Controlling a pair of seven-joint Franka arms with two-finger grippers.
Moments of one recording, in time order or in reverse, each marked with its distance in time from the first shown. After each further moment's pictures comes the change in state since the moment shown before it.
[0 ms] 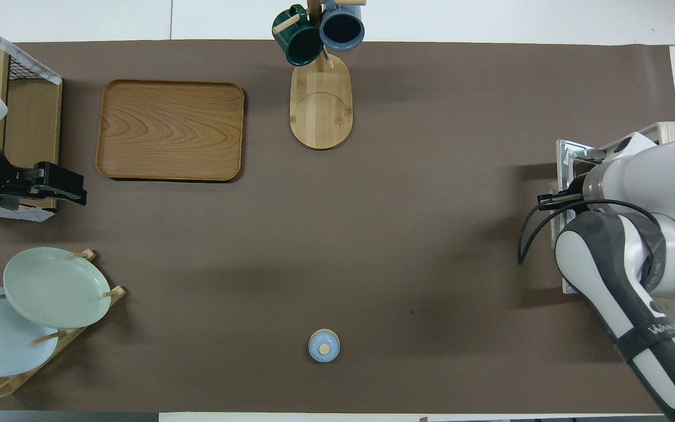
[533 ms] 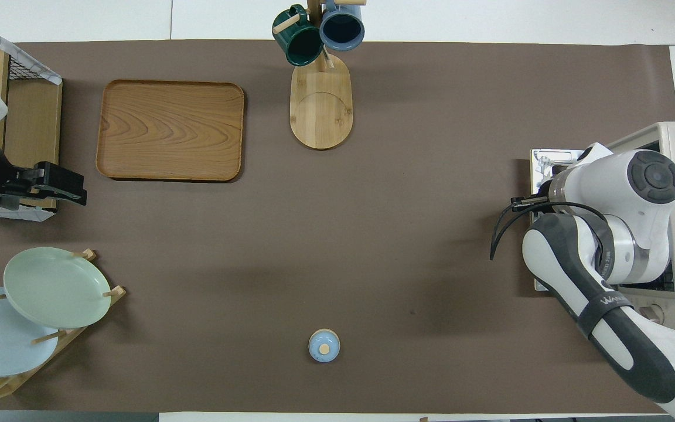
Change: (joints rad) left arm 0.000 0.000 0.000 0.000 0.000 0.000 0.000; right arm 0.013 0.113 0.003 -0.017 0.049 0.115 0.026
